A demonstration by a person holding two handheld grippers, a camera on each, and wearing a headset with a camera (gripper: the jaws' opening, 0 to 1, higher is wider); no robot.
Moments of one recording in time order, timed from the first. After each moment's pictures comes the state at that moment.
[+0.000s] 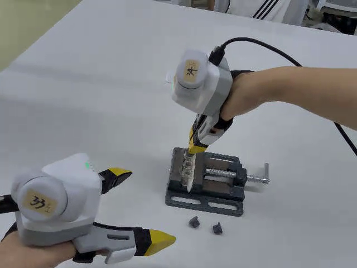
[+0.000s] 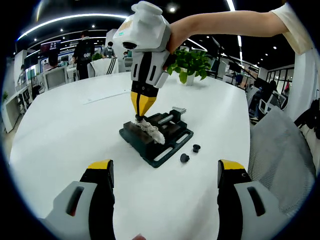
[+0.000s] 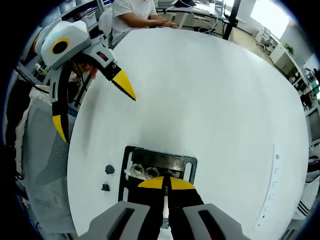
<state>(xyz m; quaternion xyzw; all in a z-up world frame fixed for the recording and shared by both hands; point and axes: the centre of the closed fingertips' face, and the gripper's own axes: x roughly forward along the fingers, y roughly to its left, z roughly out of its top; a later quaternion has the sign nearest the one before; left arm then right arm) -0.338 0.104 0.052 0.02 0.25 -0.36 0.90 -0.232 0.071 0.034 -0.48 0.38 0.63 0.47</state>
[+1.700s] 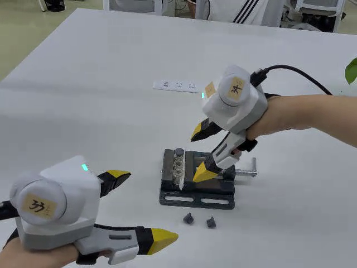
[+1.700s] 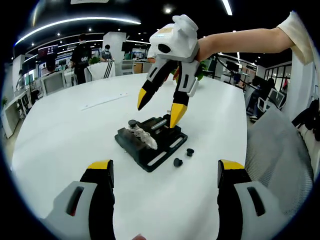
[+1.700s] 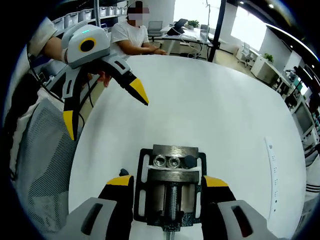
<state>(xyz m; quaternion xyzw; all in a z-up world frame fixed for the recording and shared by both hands) -0.346 0.097 0.053 0.03 0.24 -0.37 0.90 -0.266 0.038 0.041 -0.39 0.32 0.65 0.57</state>
